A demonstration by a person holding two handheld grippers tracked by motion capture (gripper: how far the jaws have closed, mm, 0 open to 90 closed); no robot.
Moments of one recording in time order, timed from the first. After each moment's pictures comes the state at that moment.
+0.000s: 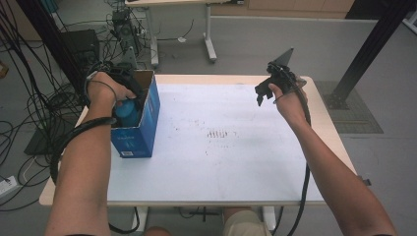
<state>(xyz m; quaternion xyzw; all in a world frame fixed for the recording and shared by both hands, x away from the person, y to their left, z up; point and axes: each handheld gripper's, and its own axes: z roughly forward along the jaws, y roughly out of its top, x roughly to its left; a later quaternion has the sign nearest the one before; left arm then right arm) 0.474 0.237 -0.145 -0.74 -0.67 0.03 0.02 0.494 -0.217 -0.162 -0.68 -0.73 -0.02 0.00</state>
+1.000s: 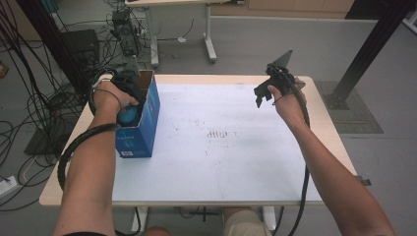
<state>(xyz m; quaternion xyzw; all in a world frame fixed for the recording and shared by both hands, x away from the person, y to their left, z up) 0.474 0.237 -0.167 -0.74 -0.67 0.02 0.02 0.492 -0.216 -0.165 -0.68 -0.73 -0.02 0.01</state>
